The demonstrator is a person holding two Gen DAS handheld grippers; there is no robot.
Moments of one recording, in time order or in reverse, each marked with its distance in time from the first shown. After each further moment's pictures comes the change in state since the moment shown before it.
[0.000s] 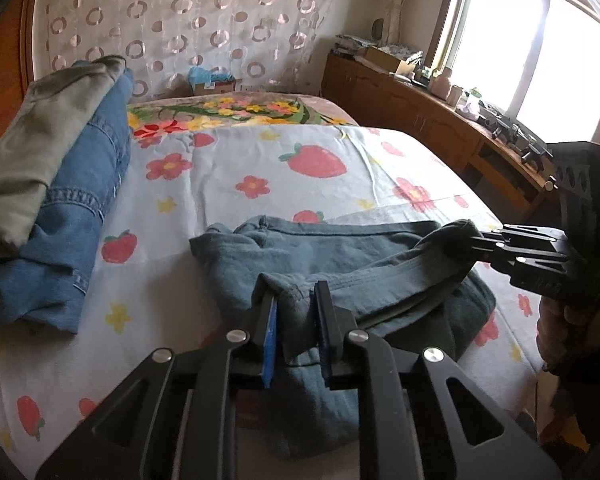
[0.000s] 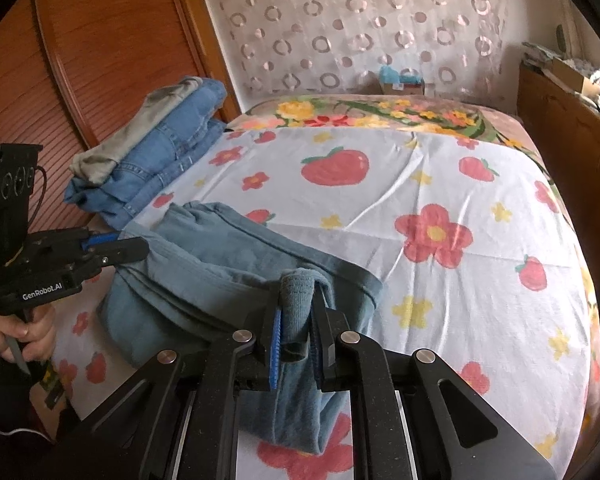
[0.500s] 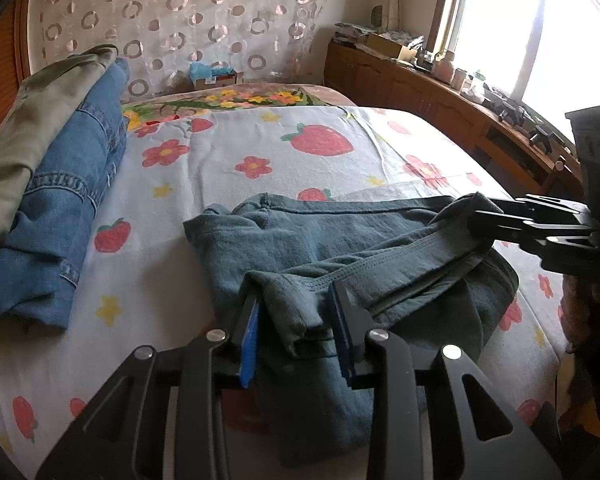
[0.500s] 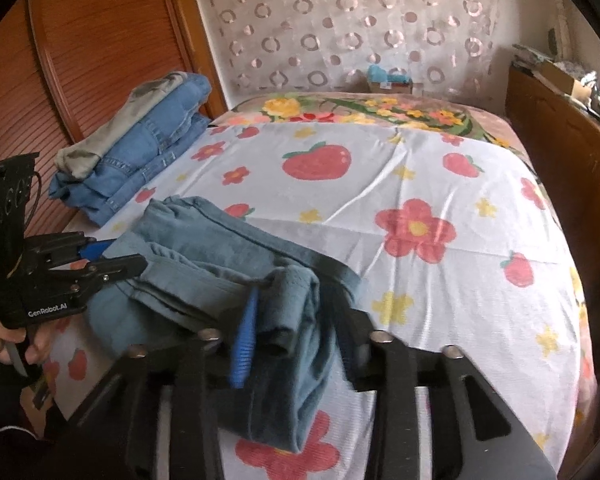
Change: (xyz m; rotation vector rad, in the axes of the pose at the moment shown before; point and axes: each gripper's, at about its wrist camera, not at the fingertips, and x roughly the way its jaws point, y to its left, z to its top) left arm 0.015 -0.003 -0.010 0.041 0.024 0.040; right arm -0.001 -0.006 -0.002 -0.005 0.003 -0.062
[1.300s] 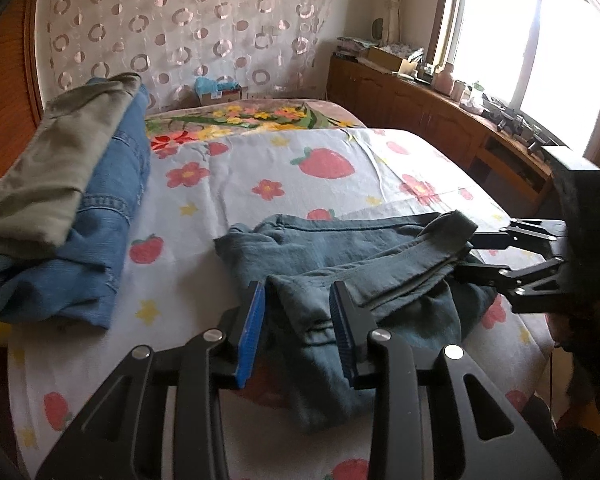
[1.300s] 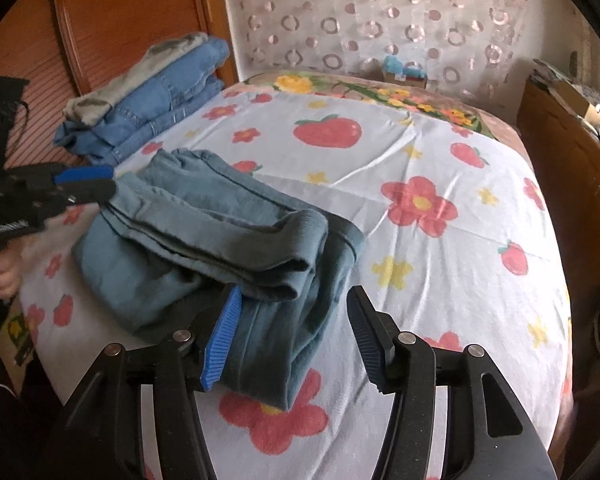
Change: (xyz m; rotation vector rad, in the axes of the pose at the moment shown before) left arm -0.039 0.007 0.003 0.004 -0.049 0.019; right arm 0.006 0.008 -0.018 -0.126 0.090 -0.014
